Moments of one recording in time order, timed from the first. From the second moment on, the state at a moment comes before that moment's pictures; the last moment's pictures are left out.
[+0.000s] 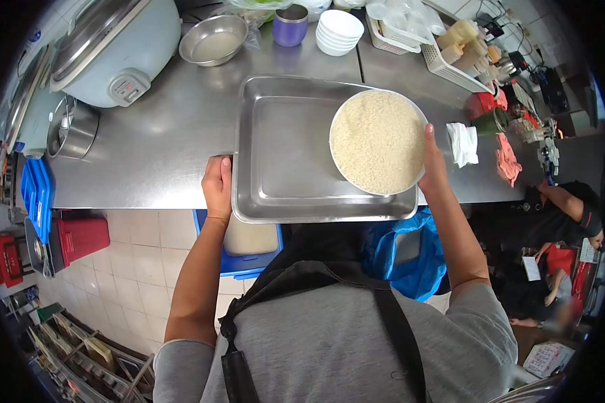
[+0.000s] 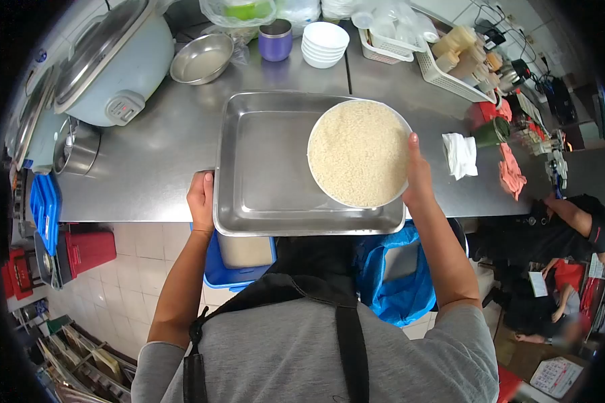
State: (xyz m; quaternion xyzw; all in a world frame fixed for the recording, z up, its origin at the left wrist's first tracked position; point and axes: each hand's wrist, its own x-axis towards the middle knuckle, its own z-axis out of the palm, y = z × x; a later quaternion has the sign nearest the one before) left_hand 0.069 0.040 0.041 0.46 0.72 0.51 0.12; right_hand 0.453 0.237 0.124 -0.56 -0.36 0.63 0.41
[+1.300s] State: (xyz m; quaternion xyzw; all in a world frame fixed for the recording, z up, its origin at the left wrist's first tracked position) left_hand 0.054 0.037 0.027 0.35 0.66 0.60 0.28; right_hand 0.373 0.223 0.204 -0.40 -0.72 0.23 0.52
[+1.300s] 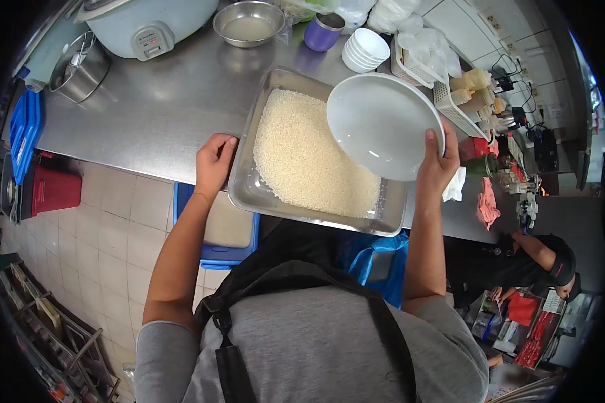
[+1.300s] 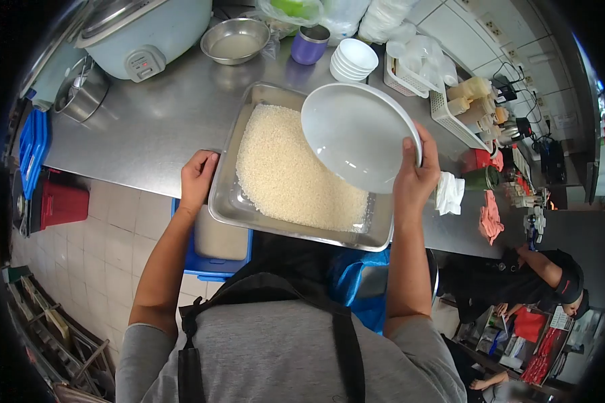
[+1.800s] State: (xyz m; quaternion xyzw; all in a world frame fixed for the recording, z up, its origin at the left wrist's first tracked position) left_hand 0.177 0.139 0.181 0.88 0.38 0.25 -0.16; right_hand 0.352 0.176 0.215 -0.37 -0.55 0.54 0.52
